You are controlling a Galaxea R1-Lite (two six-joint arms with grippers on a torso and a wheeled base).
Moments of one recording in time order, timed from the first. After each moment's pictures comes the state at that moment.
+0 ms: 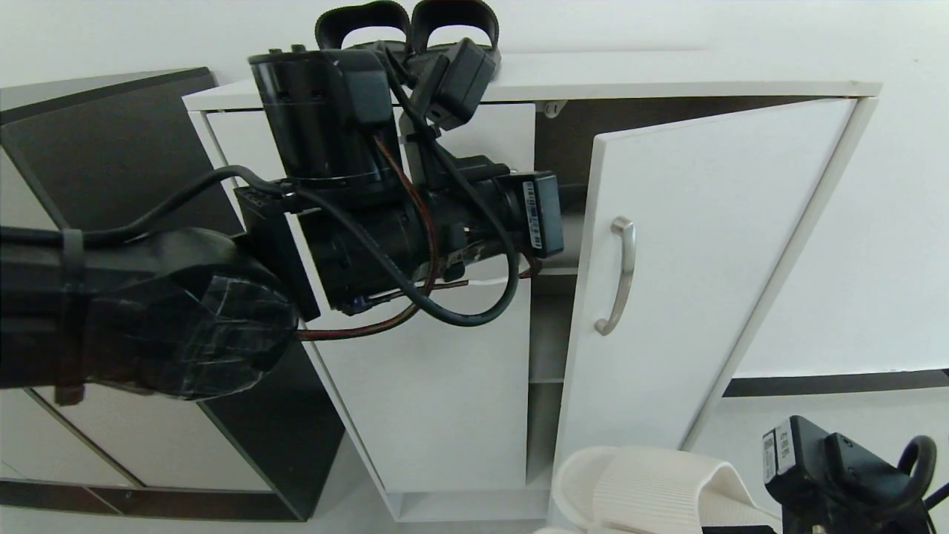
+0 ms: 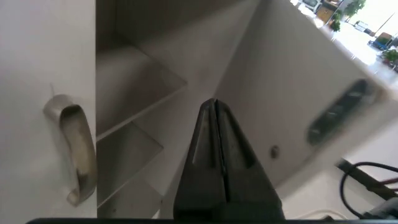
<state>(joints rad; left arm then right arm) -0.75 1.74 -1.26 -0.55 -0.25 -0.20 0.96 1.25 -0.44 -0.34 0.08 -0.01</state>
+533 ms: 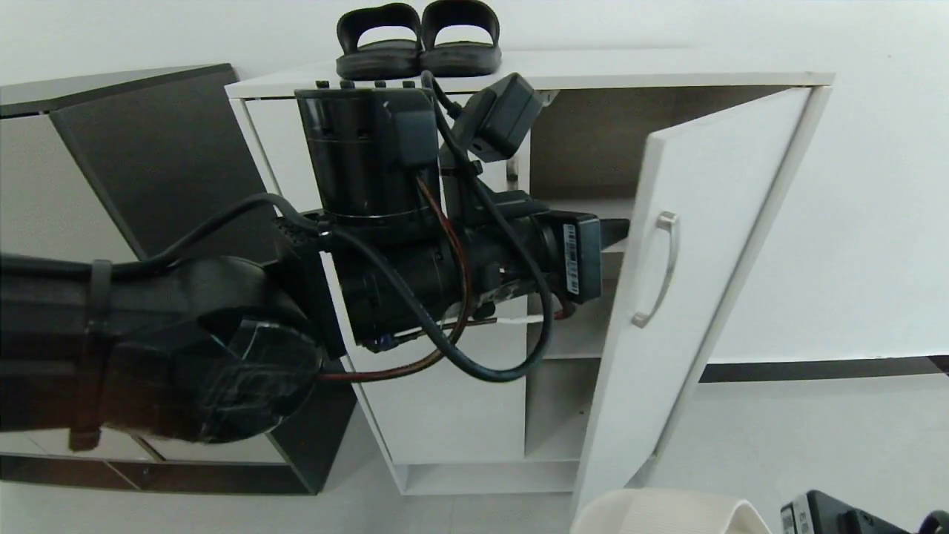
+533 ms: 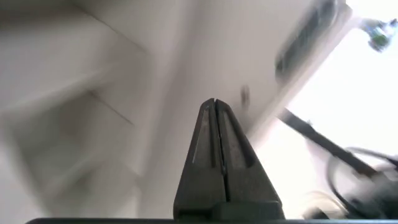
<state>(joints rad) -0.83 1.74 -1.22 -0.55 -0.25 -0.20 1.00 1.19 -0.36 -0.28 0.09 -0.12</state>
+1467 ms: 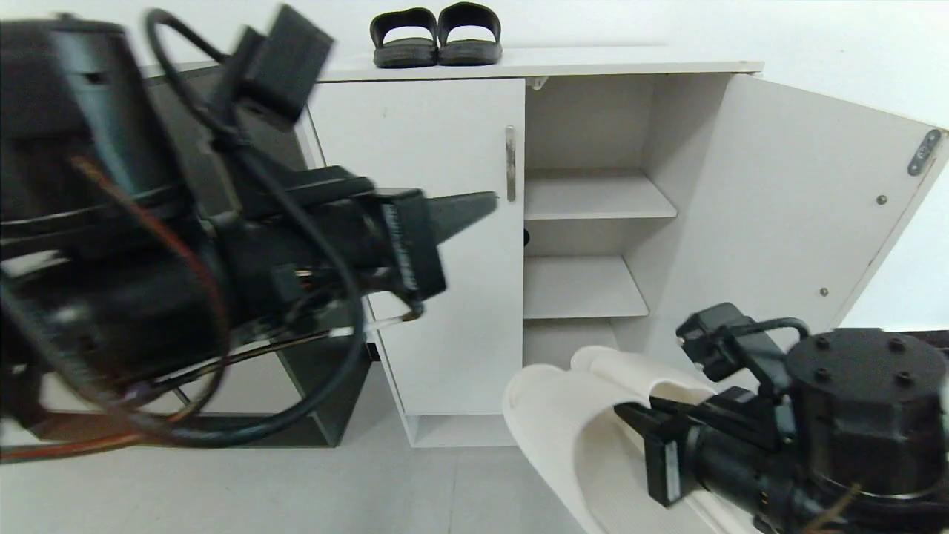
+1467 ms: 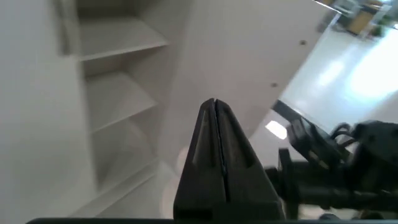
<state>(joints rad) -0.75 1.40 -0.96 -0.51 -0.07 -0.16 0.92 1.52 -0.63 -0.52 -0.40 0.25</state>
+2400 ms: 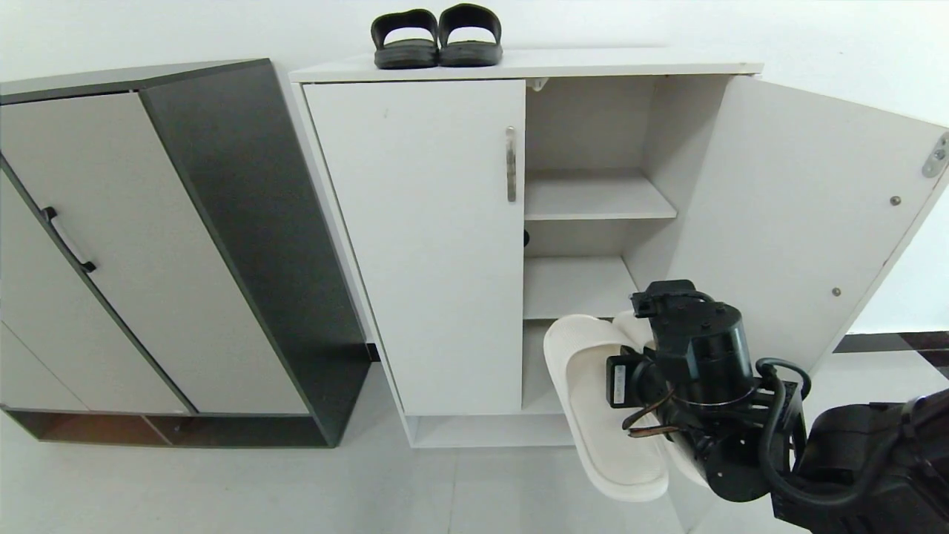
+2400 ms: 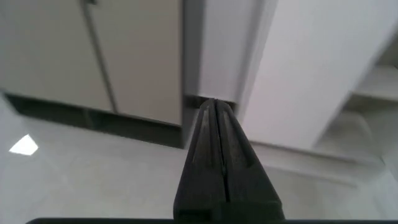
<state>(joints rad) 0.02 0.16 -0.13 0.02 0.18 -0.04 0.80 1.81 -0.78 -0.65 -0.70 0.27</state>
